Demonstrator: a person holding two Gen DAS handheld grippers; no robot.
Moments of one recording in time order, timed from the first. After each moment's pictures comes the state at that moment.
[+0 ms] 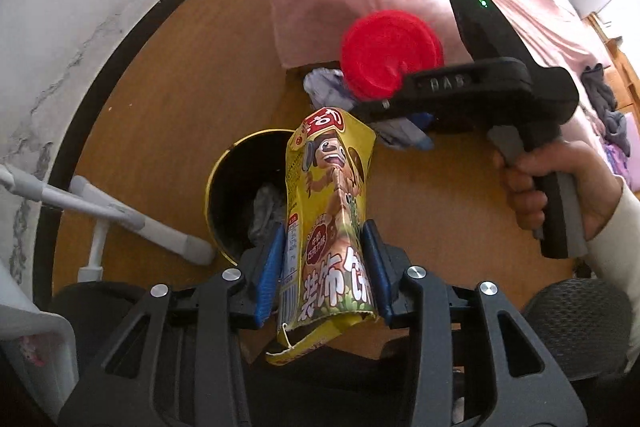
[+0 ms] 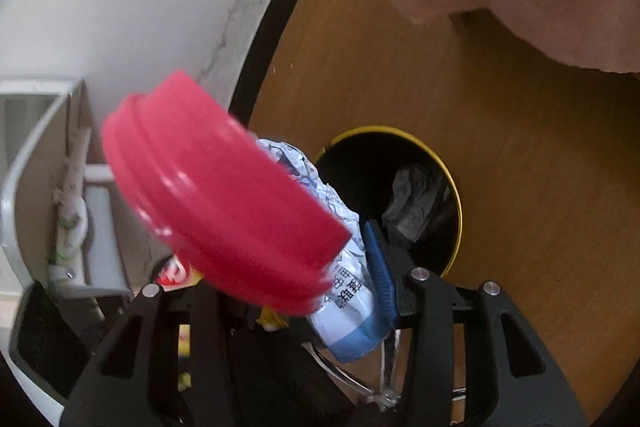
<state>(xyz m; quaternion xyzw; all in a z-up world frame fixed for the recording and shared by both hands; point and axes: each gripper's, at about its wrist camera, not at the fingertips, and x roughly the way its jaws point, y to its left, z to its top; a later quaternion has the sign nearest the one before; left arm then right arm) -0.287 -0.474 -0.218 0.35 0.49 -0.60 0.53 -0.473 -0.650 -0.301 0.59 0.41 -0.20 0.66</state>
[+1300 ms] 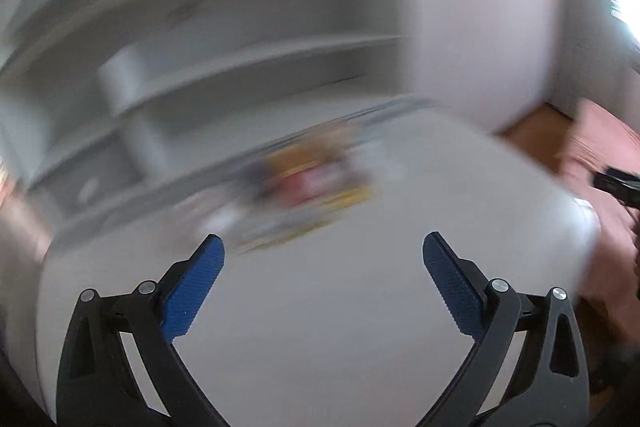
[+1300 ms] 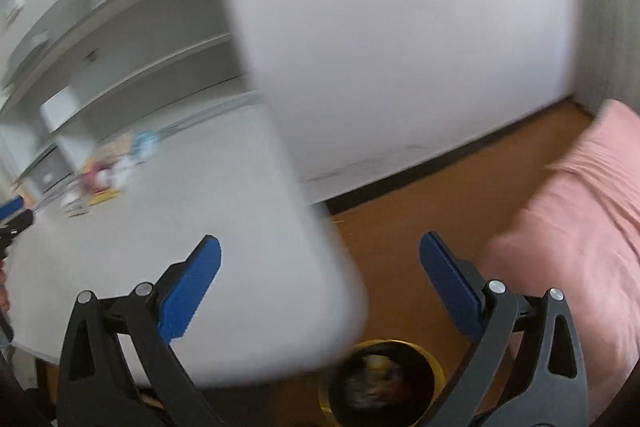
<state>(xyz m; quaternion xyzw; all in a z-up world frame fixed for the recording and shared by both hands) -0.044 -0.160 0.004 0.14 0.32 -0.28 0.89 -0.269 -0.540 -0.018 0.18 0.33 -0.20 0.91</state>
